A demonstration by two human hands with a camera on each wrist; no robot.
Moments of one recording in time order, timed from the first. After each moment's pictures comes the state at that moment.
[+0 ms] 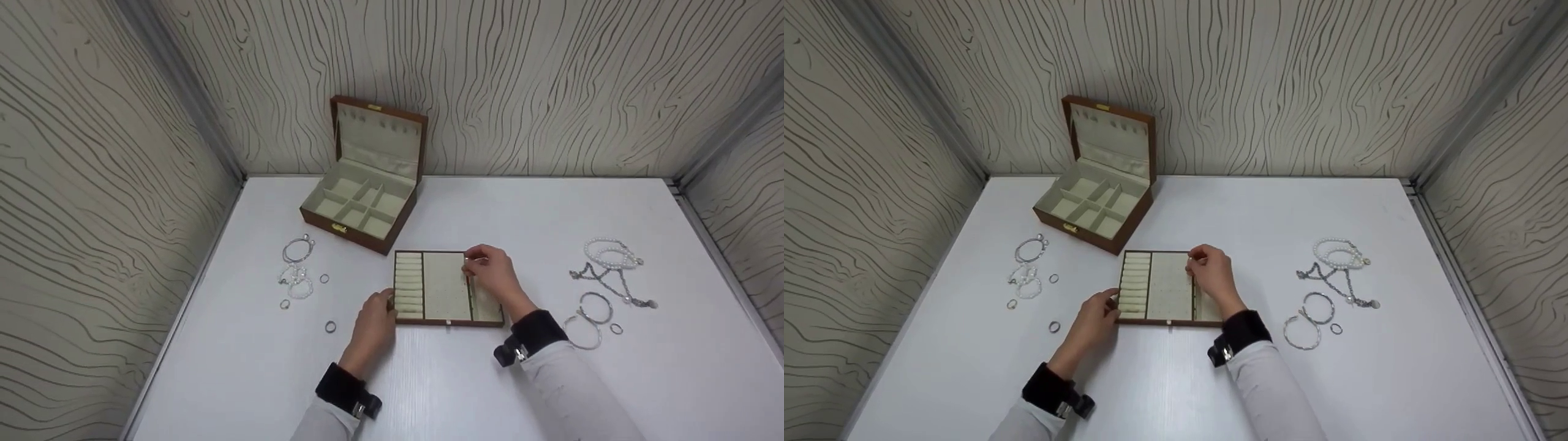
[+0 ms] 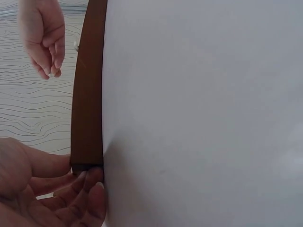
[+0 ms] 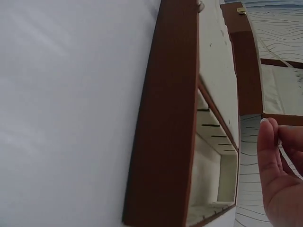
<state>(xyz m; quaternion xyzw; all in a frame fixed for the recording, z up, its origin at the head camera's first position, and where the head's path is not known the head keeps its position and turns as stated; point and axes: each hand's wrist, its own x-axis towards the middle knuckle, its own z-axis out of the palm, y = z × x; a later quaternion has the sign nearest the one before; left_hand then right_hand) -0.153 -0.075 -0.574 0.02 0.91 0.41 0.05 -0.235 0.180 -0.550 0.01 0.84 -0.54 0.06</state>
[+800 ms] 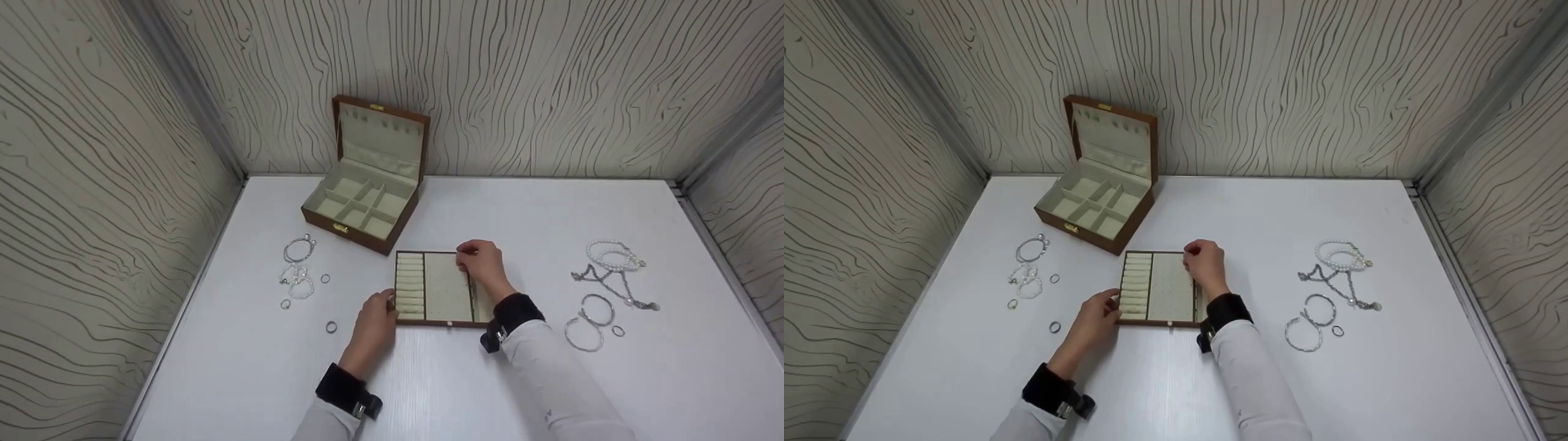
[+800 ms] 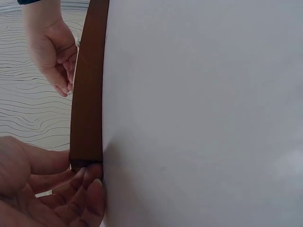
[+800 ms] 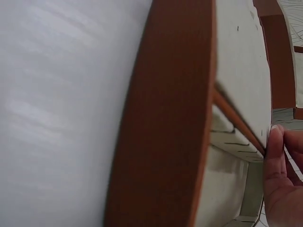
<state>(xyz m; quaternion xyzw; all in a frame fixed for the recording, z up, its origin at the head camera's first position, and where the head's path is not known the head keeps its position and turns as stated) -0.156 -0.075 -0.577 0.01 0.91 0.42 0.06 -0.264 0.160 -0.562 0.05 0.84 -0.53 0.05</state>
